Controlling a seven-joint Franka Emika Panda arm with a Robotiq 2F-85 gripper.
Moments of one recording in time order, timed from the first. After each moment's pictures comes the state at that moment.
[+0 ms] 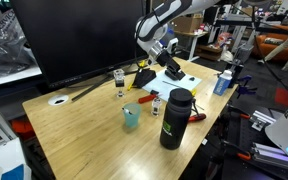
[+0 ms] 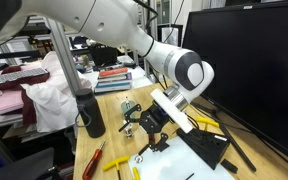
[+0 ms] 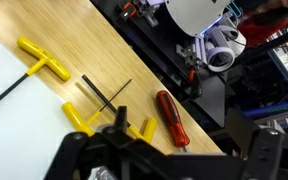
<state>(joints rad) -0.13 0.83 0.09 -1.39 -0.04 1.19 -0.77</state>
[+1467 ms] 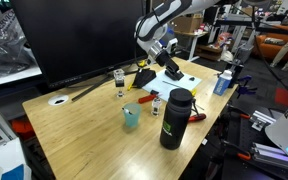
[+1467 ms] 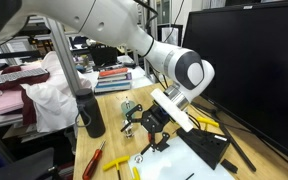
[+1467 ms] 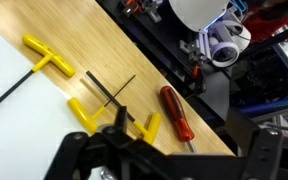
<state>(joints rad) -0.13 0.83 0.09 -1.39 -0.04 1.22 -0.75</state>
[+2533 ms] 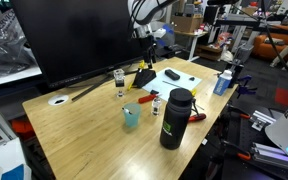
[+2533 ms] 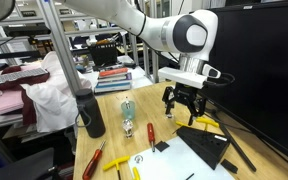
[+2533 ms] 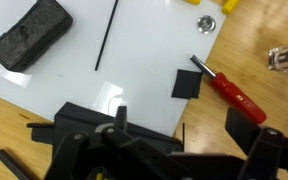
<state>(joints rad) -0.06 0.74 0.04 -1.33 -0.11 1.75 -0.30</state>
